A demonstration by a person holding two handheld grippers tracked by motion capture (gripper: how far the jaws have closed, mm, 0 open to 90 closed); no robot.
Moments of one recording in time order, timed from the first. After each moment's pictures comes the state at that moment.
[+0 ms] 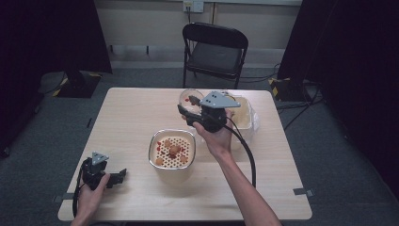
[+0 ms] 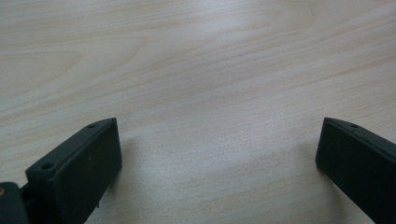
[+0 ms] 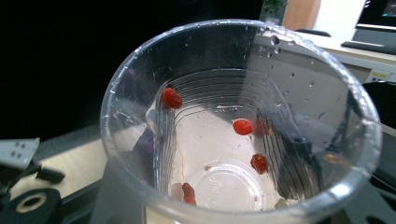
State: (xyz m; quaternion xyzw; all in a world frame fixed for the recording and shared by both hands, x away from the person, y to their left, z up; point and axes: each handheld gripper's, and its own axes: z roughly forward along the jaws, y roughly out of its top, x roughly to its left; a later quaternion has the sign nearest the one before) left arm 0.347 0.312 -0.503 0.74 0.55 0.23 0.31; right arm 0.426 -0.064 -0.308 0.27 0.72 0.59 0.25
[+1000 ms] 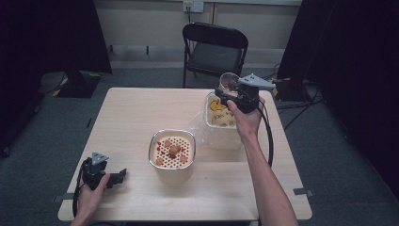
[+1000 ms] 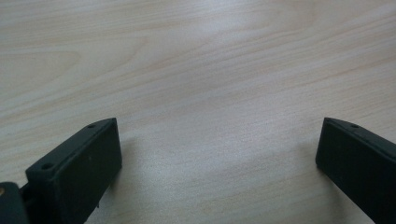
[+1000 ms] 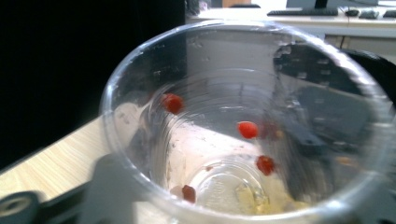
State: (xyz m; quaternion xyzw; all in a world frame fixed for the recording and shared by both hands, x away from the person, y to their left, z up) left arm 0.347 0.312 -0.503 0.74 0.55 0.23 0.31; right arm 0.484 -0.151 -0.303 0.40 0.69 0.54 0.27
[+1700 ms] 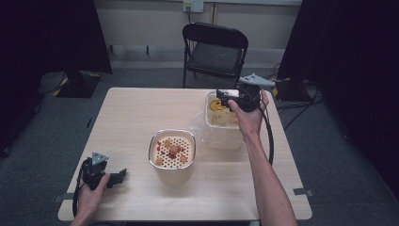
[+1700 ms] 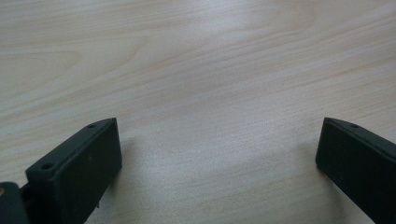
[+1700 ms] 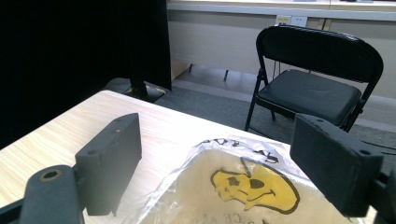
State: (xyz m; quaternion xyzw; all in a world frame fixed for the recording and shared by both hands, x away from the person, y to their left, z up) left arm 0.347 0.312 -0.503 0.74 0.55 0.23 0.31; right arm 0.494 -0.157 -0.308 0.42 0.69 0.52 0.27
